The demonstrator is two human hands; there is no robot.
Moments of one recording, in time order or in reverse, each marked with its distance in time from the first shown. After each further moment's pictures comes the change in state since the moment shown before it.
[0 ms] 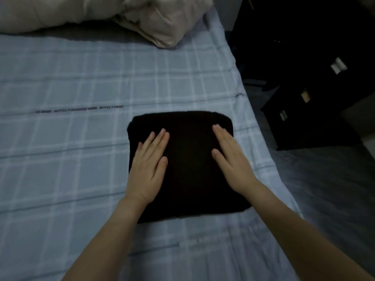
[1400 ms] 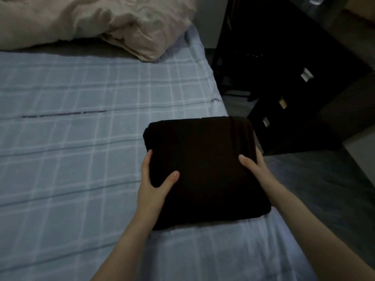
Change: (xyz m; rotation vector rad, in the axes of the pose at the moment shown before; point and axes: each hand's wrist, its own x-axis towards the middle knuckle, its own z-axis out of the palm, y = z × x) left_hand -0.052 0.097 0.045 -0.841 0.135 -0.522; right_hand -0.072 0.063 -0.085 0.689 0.102 0.520
